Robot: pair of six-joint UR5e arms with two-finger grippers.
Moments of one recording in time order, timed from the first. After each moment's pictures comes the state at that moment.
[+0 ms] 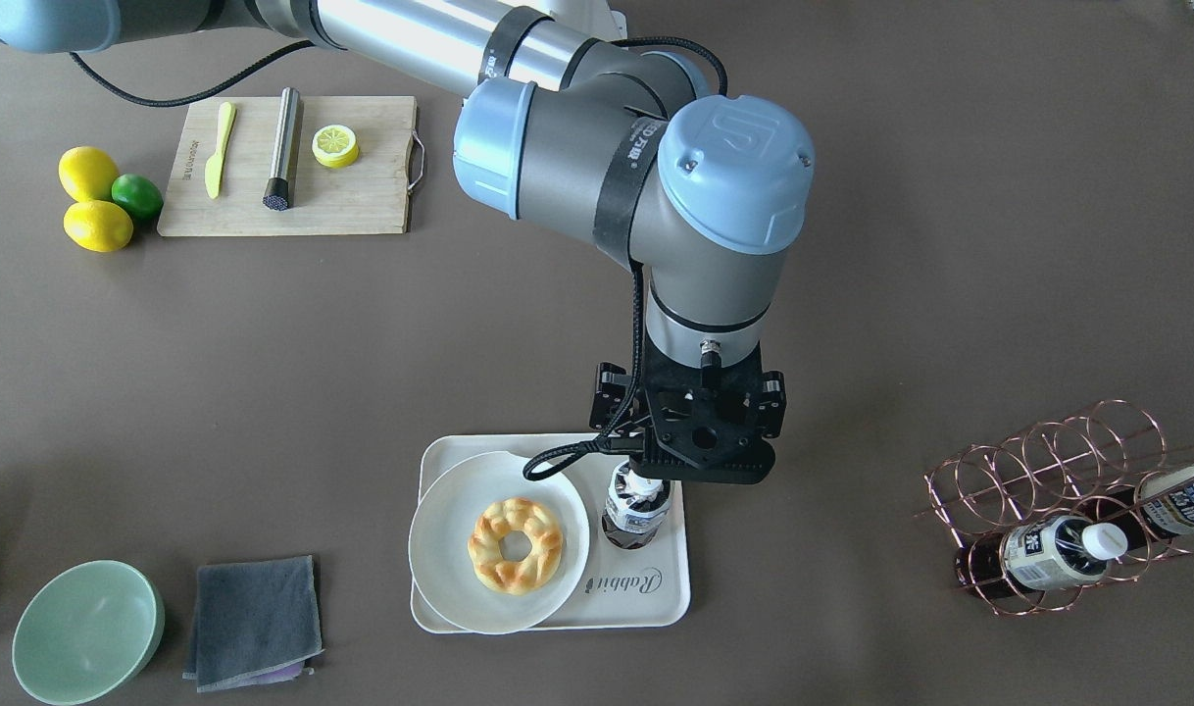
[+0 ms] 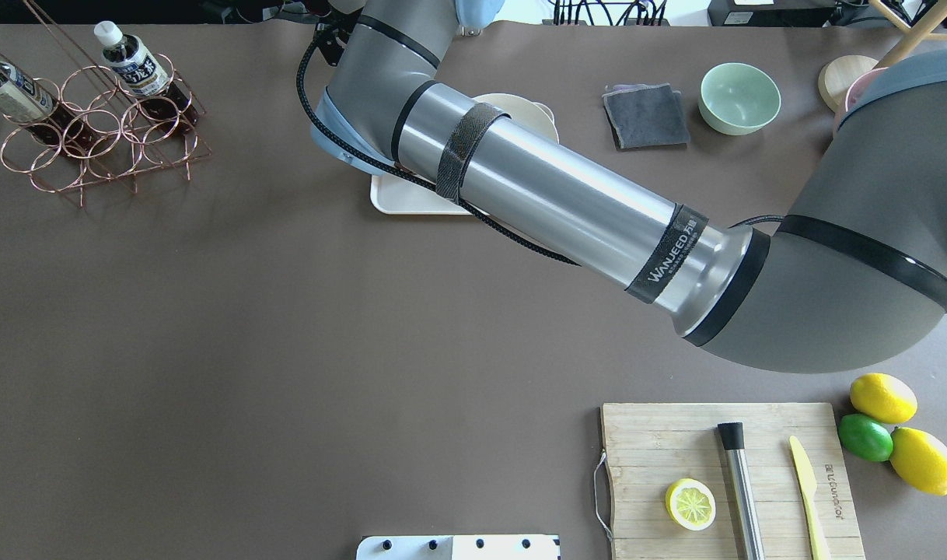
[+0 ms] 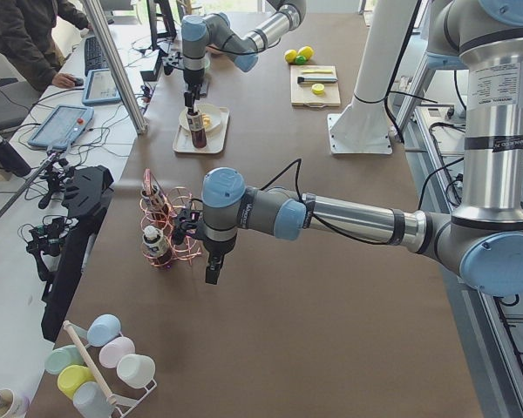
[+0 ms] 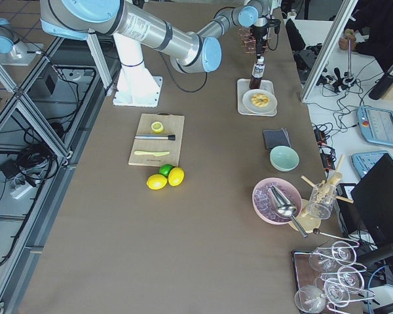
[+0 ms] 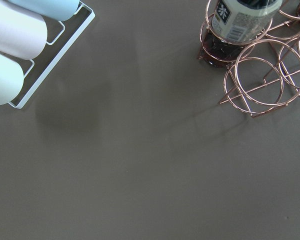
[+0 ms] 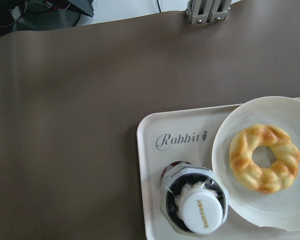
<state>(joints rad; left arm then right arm) -1.53 -1.51 -1.78 -1.68 -2.30 -0.10 0.75 -0.14 0.82 -1.49 1.93 1.16</state>
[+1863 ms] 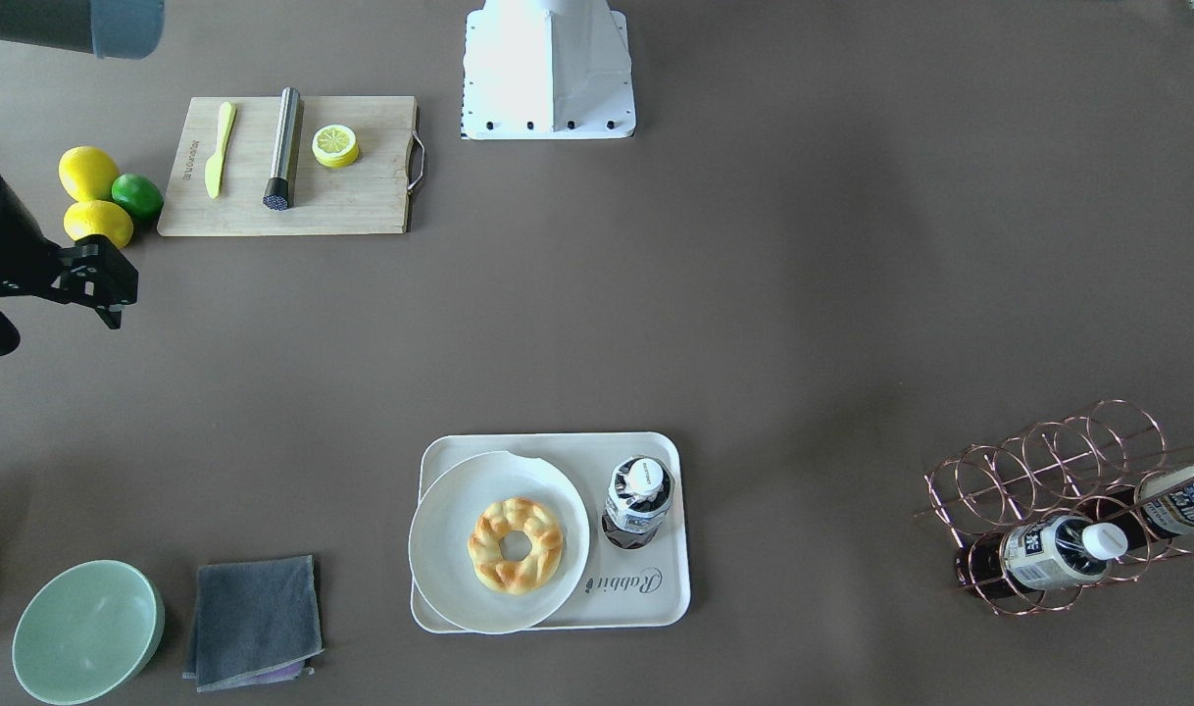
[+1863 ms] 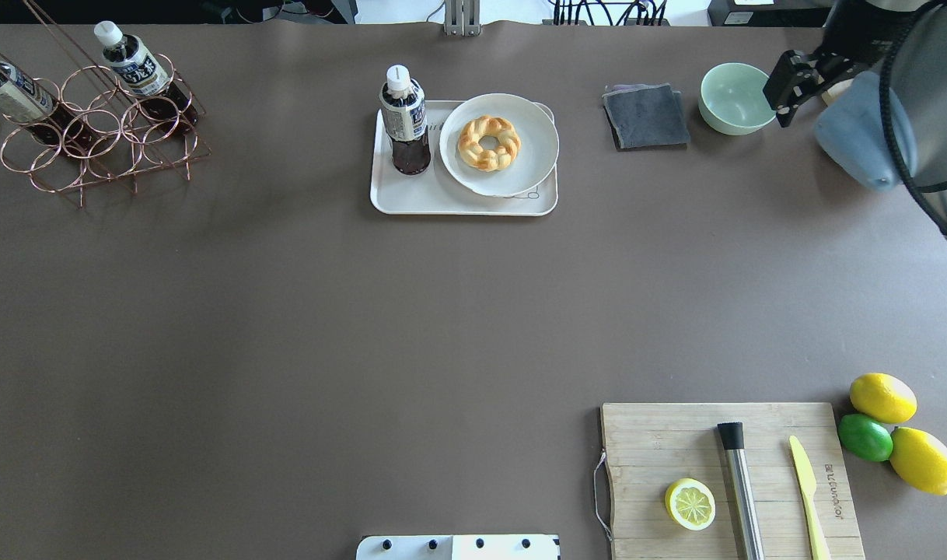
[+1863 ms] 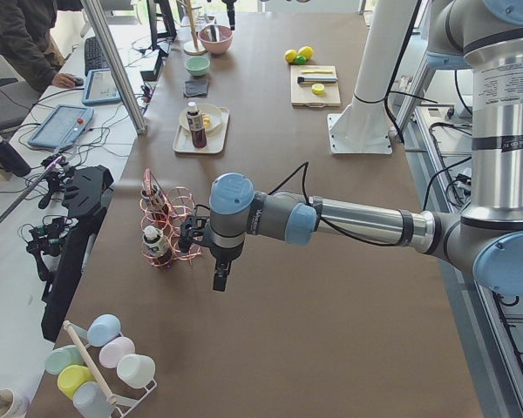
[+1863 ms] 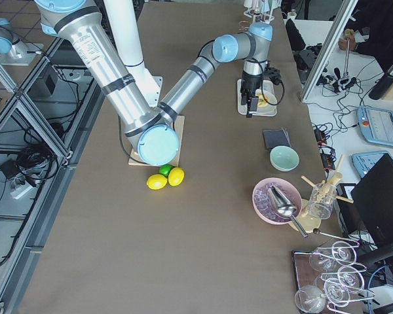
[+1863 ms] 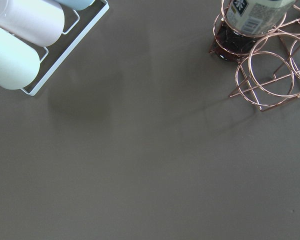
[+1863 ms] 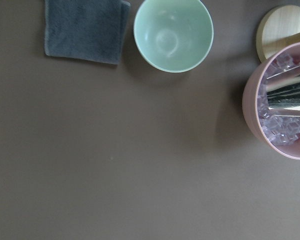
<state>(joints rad) -1.56 -1.48 -1.79 -1.67 -2.30 -0.10 1.13 -1.01 1.88 -2.18 2.07 0.35</state>
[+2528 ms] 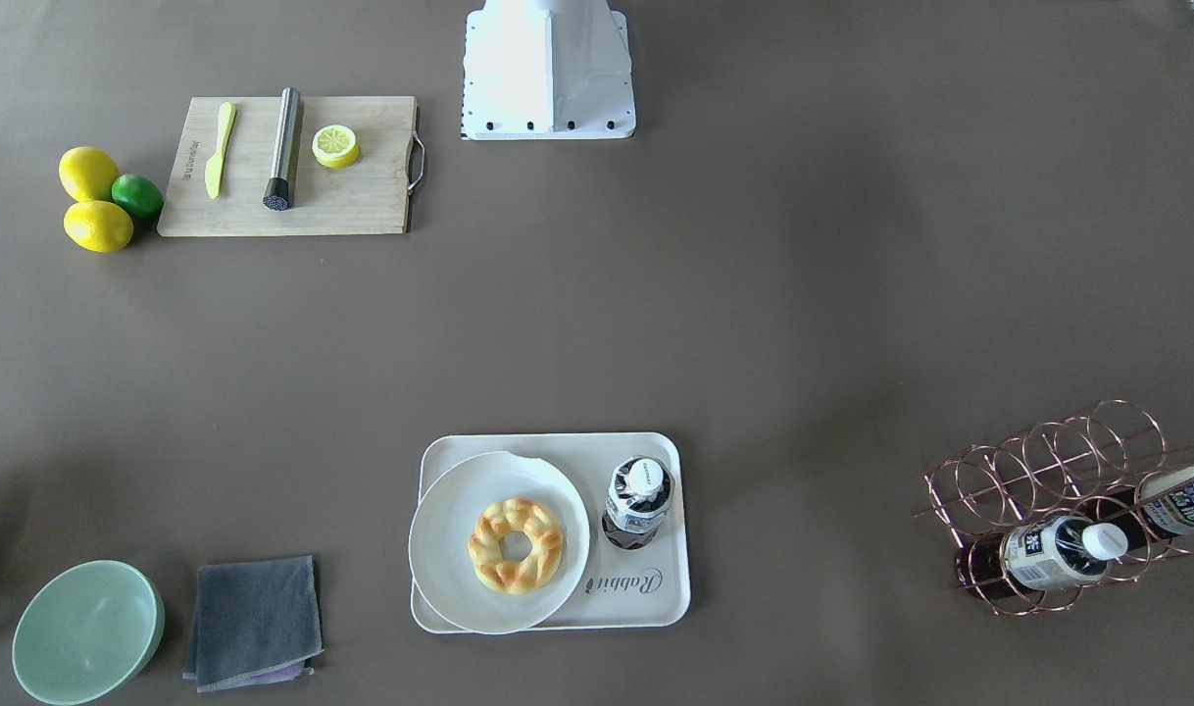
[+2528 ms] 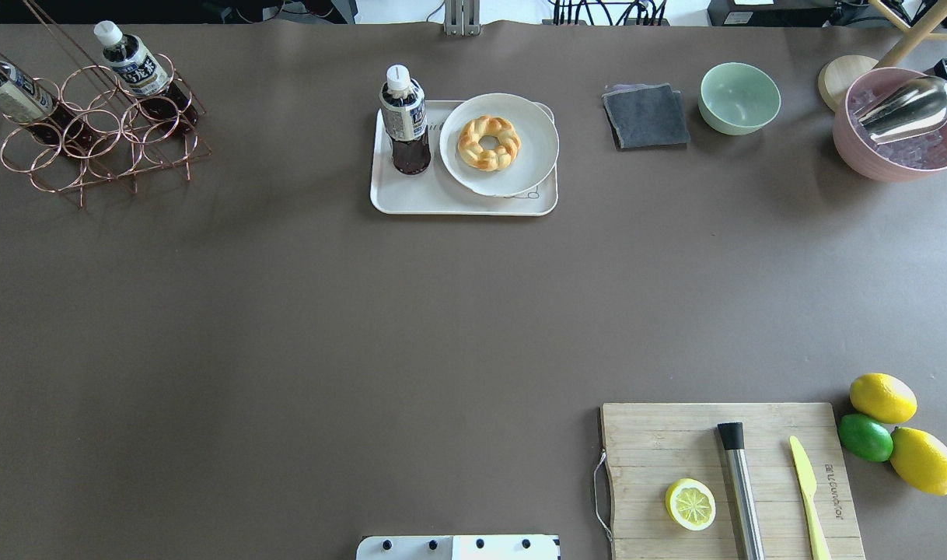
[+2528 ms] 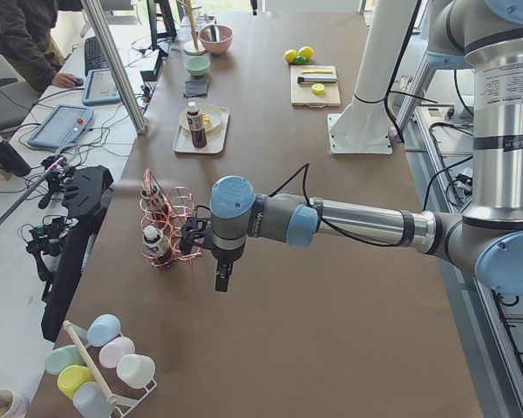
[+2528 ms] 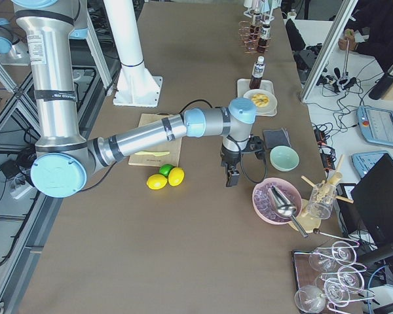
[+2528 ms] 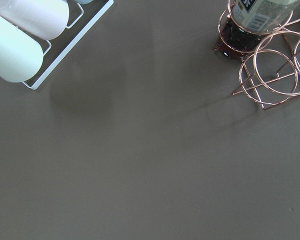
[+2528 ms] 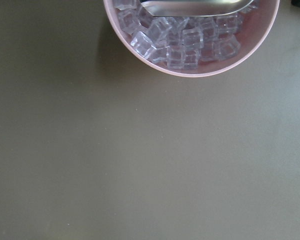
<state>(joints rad) -1.57 -1.48 -1.79 -1.67 -2.34 -0.10 1.38 -1.52 1.85 -1.81 2.22 0.01</state>
